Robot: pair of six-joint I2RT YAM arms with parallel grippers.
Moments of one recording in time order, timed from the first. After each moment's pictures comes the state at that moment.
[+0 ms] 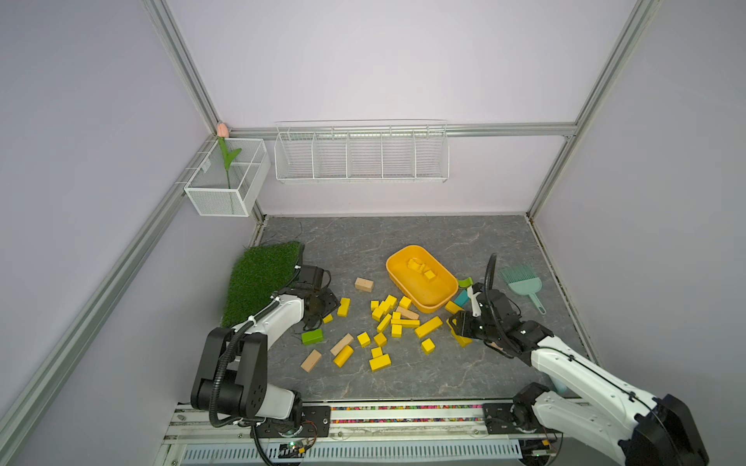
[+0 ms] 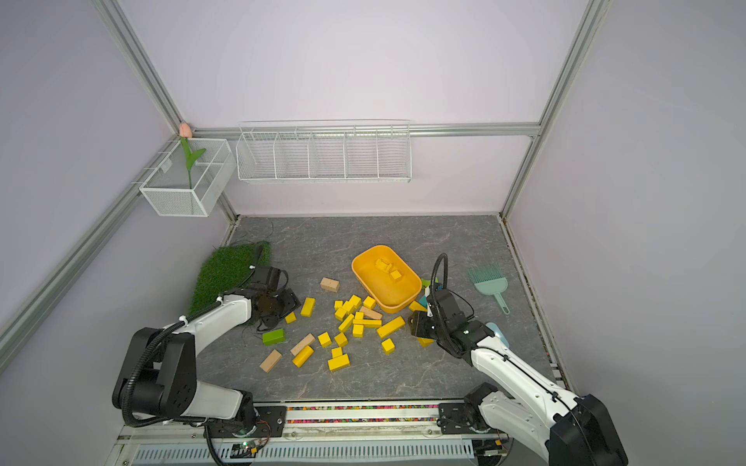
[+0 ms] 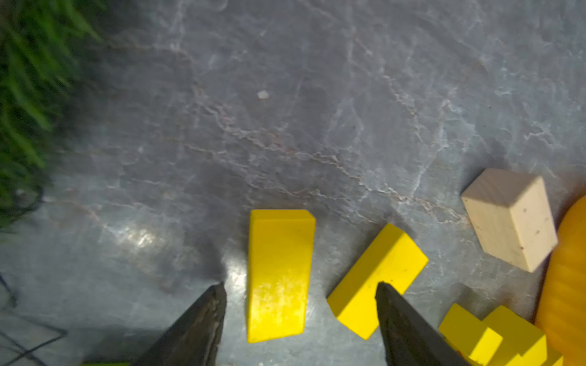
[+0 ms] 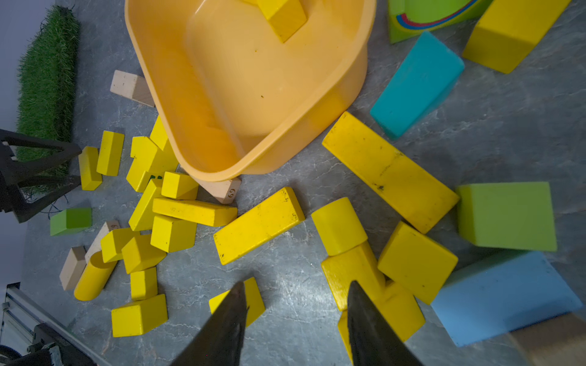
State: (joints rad) left arm -0.26 1.47 0.79 -0.48 0.03 -0.81; right arm 0.53 0.98 0.52 -0.40 -0.08 0.64
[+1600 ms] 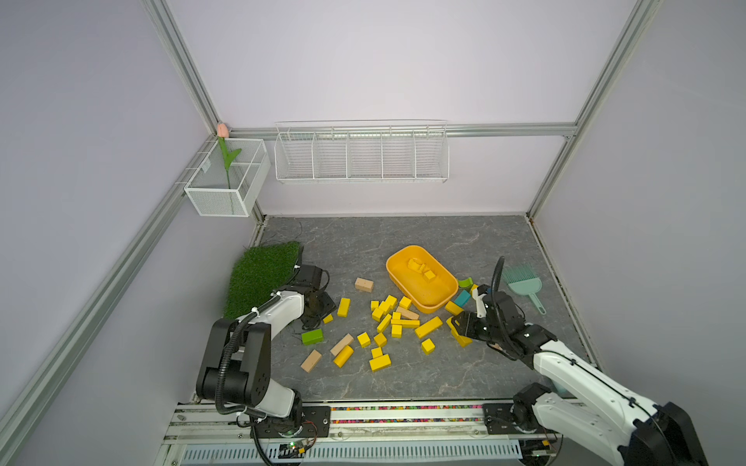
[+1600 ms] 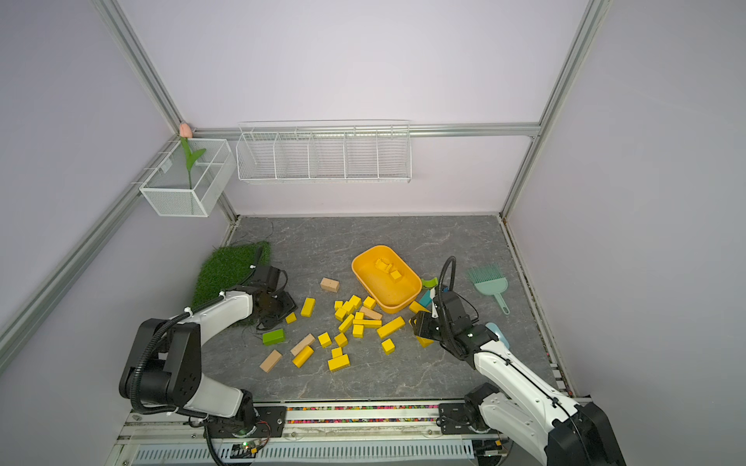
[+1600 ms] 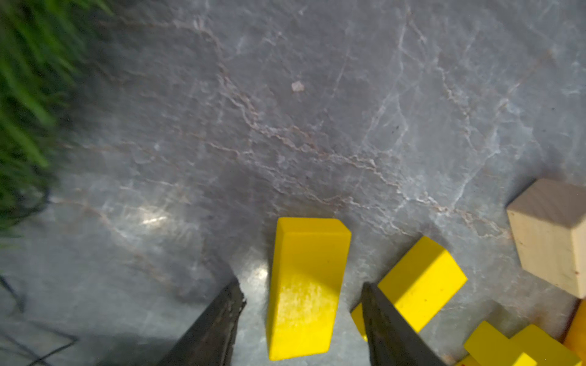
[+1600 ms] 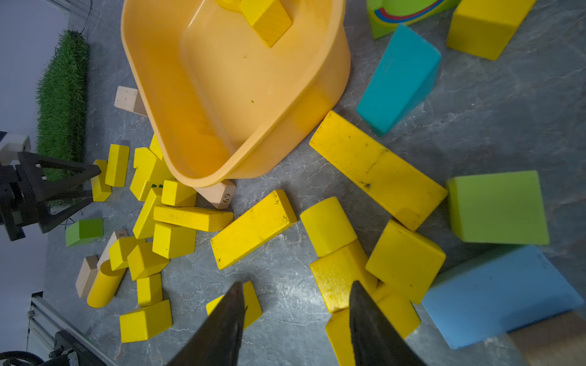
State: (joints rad) left arm -0.20 1.53 0.80 -0.50 0.06 -0.80; right arm 0.48 0.96 0.48 -0.37 -0.13 0.65
